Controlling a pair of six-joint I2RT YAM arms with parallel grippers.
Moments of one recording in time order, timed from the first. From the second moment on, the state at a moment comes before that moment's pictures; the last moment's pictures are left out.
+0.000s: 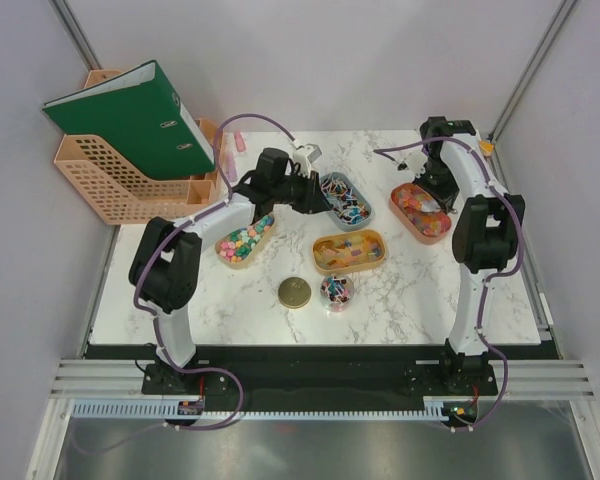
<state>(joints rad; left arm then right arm) -0.51 1.89 1.37 -0.01 0.54 -0.24 0.04 2.18 2.04 -1.37 0.21 -0.68</state>
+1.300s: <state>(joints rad) -0.47 1.86 1.34 -0.15 0.46 0.00 -0.06 1.83 1.36 -0.86 -0.12 -0.75</state>
